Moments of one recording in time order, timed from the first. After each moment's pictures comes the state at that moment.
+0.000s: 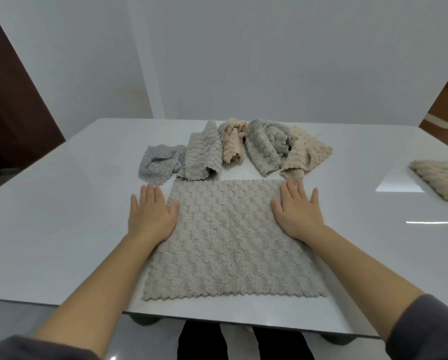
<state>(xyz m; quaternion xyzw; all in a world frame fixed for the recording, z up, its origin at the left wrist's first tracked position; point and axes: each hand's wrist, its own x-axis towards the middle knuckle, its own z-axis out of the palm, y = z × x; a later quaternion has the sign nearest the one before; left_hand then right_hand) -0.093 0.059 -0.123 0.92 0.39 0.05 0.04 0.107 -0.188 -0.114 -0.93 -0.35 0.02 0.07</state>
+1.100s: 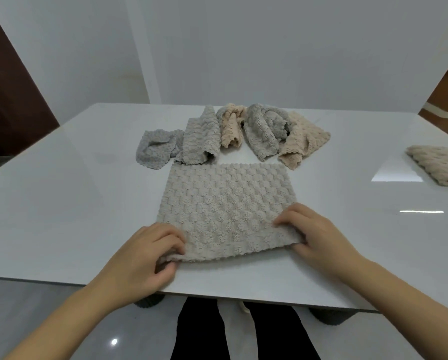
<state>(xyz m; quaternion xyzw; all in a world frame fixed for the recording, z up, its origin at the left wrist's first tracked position) -0.202 -0.016 -0.113 0.97 0.03 0.17 0.18 0.041 -0.272 -0.106 -0.79 -0.55 -0.02 0.27</state>
